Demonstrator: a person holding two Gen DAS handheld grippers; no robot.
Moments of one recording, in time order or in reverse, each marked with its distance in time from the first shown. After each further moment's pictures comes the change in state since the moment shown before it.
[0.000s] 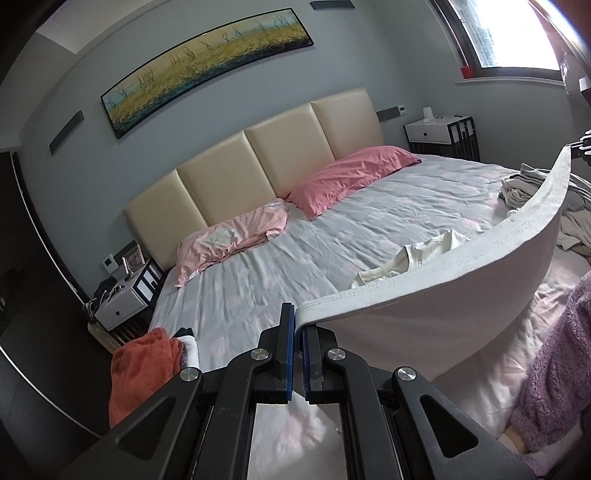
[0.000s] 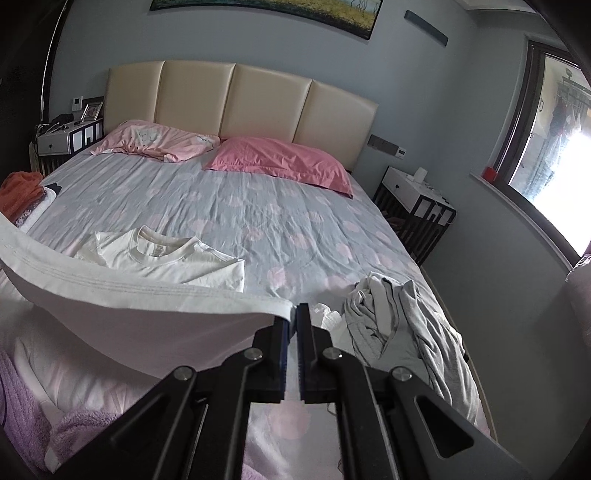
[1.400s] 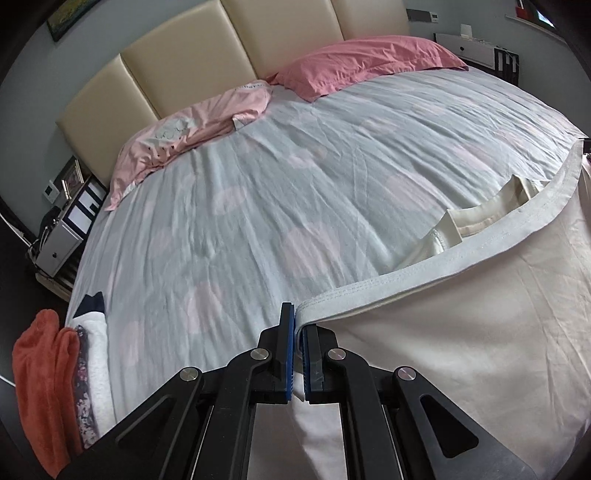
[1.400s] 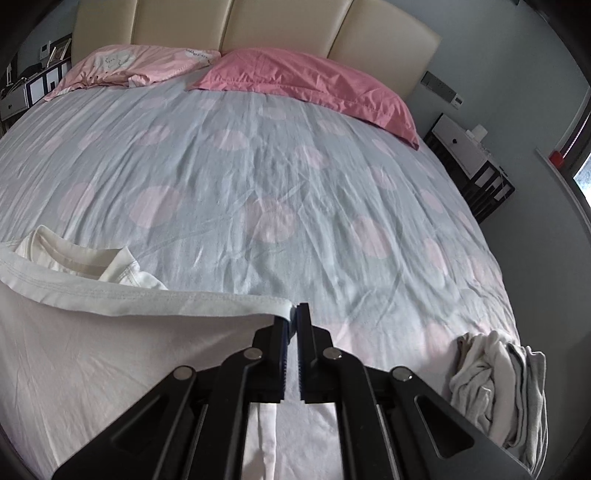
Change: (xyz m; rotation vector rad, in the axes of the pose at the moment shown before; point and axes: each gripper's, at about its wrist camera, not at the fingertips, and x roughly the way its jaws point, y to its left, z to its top) left arm 0.389 0.013 -0.030 -0.063 0.412 -0.112; right arm 0.385 0.084 0.089 -0.052 0.303 0.025
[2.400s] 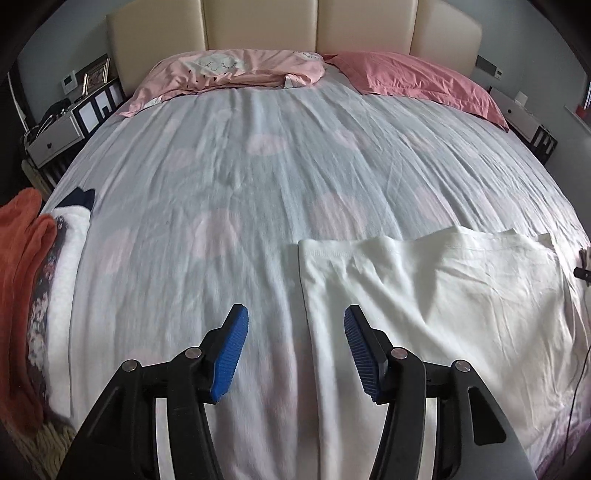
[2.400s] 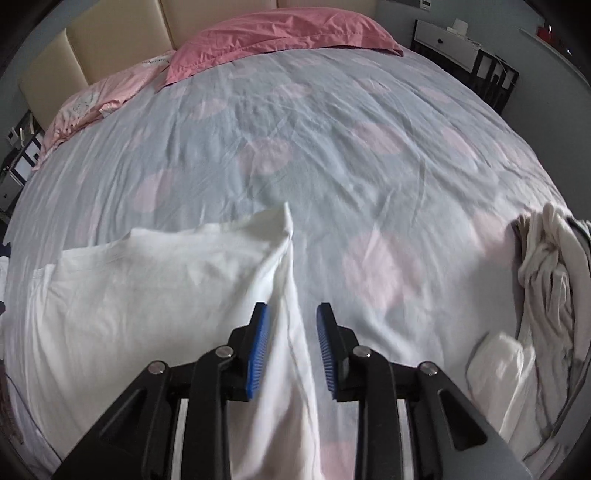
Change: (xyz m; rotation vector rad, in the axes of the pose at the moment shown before) left arm -0.041 0.055 -0.052 -0.364 0.089 -0.131; right arm -0.004 -0.035 -0.068 0.336 0.146 0.255
